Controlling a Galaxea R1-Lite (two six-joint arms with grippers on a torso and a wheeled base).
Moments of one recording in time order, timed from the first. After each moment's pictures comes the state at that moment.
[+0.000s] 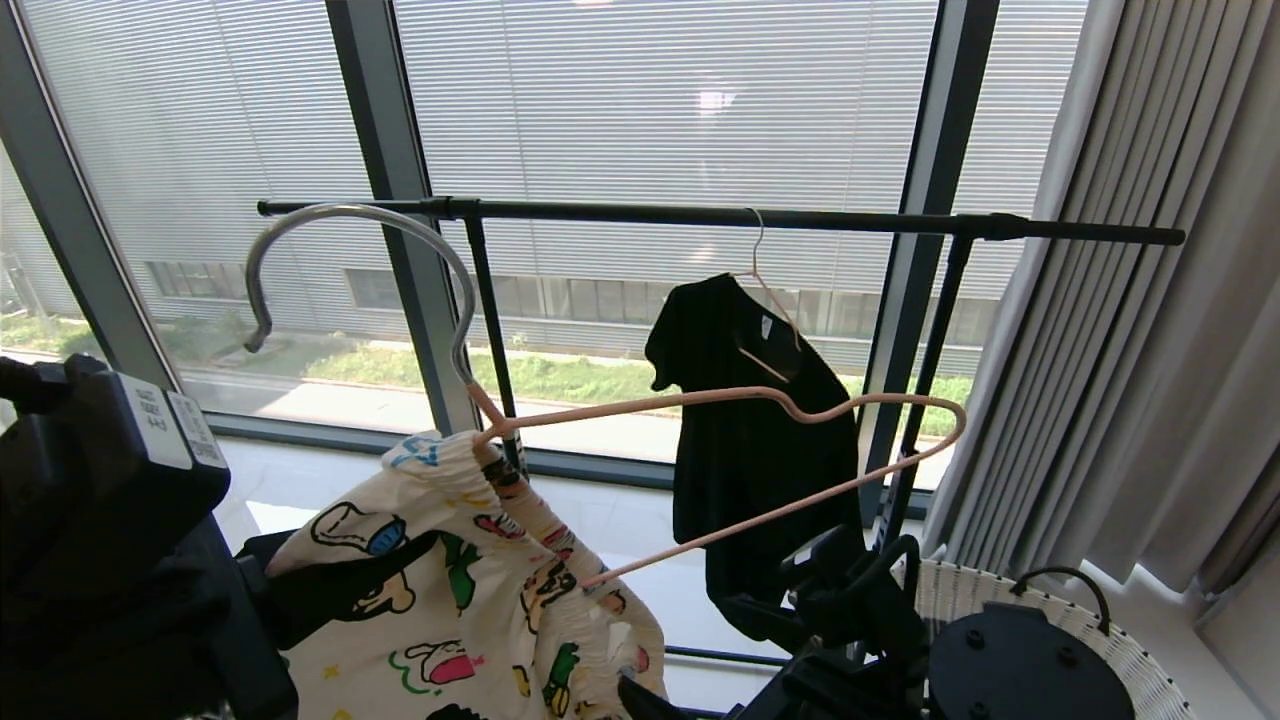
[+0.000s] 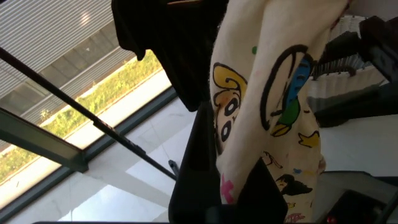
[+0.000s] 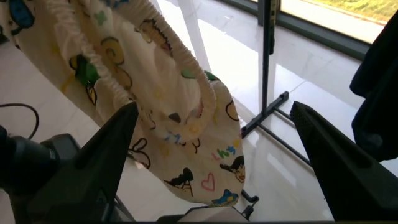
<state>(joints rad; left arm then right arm) -0.73 1.04 -0.60 -0.14 0.05 0.35 1.20 1.82 -0.48 -1.10 -0.23 0.41</state>
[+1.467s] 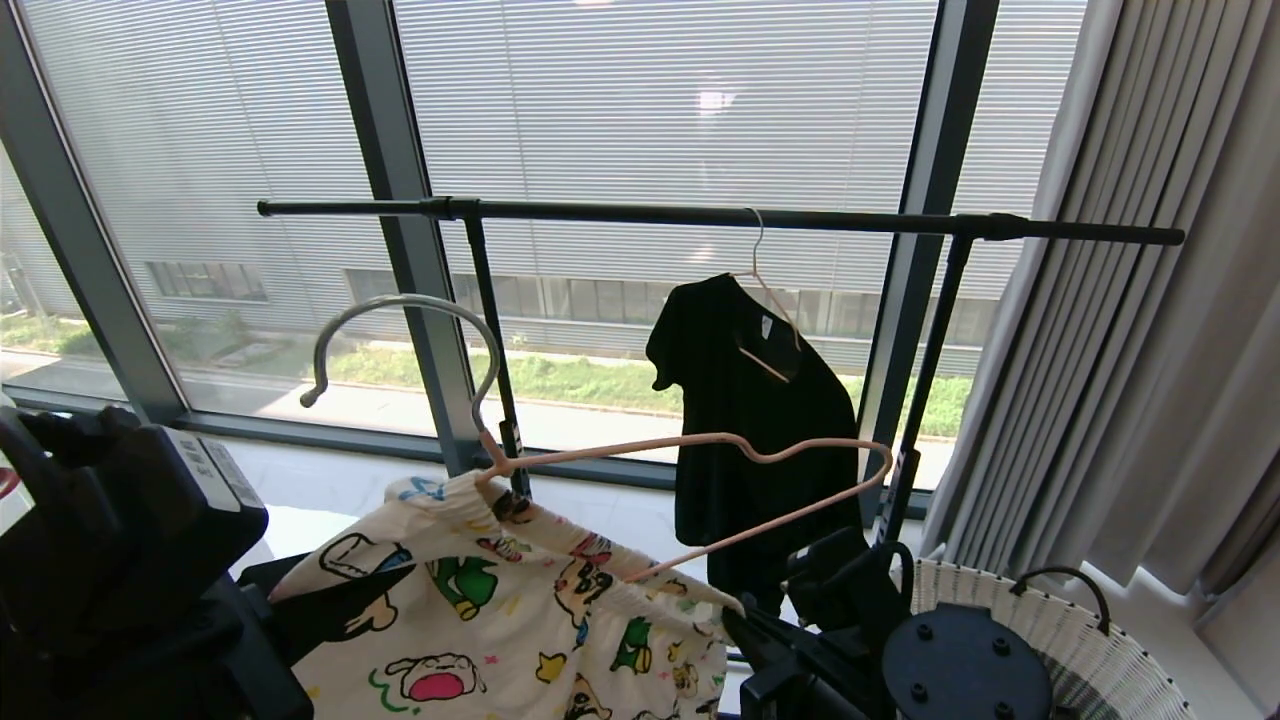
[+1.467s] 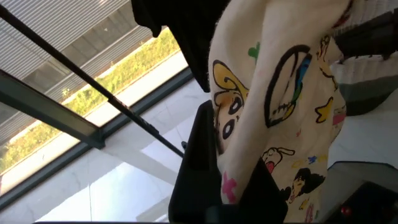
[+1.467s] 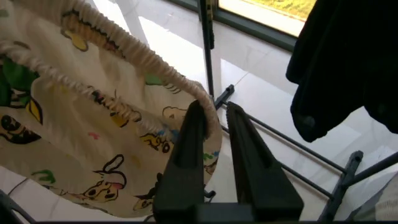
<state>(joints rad) -0.75 1.03 -0.54 -0.14 0.18 0.35 1.14 1.89 -0.45 -1.10 -0.43 0.34</state>
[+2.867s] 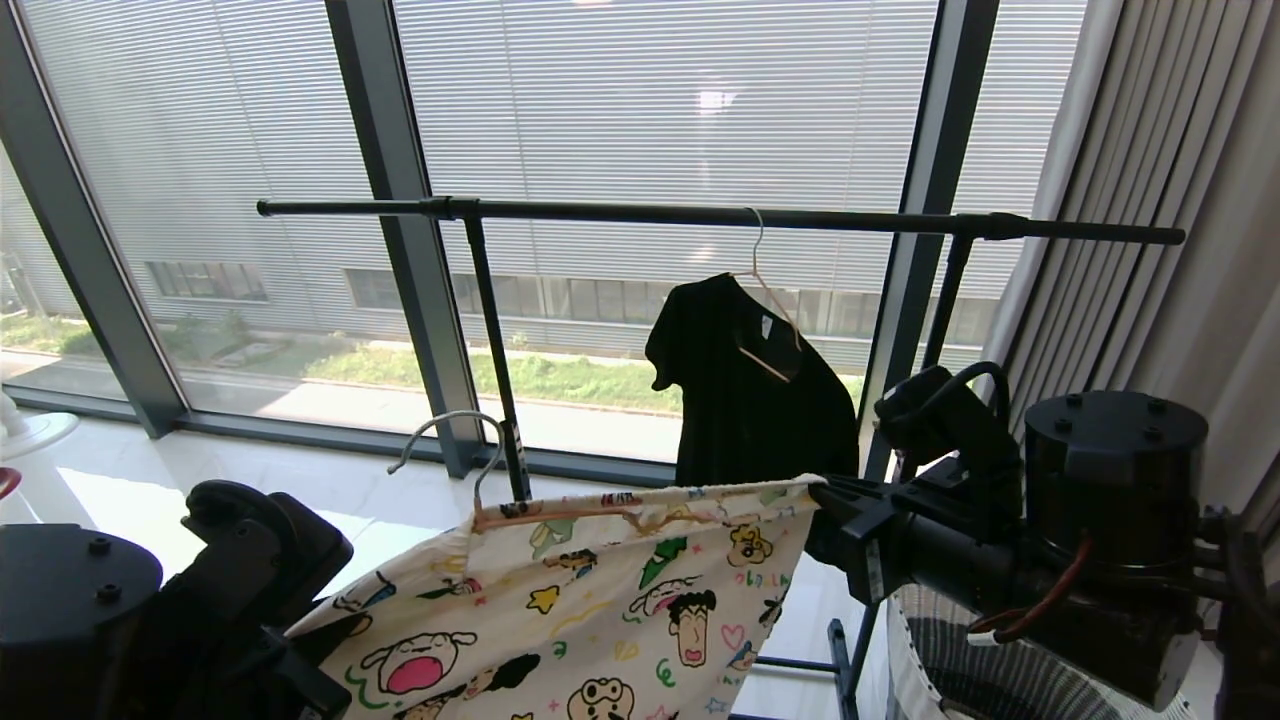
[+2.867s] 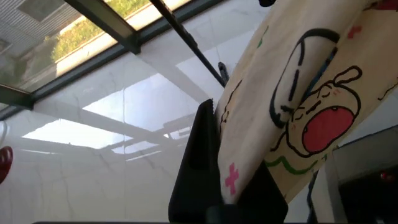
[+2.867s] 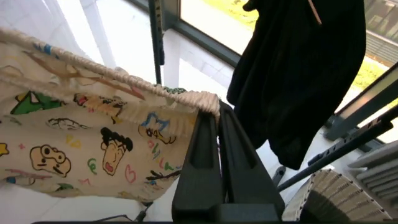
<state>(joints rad) -0.66 1.15 -0.45 -0.04 0.44 0.20 0.87 1.59 -0.64 -0.65 -0.22 0.06</state>
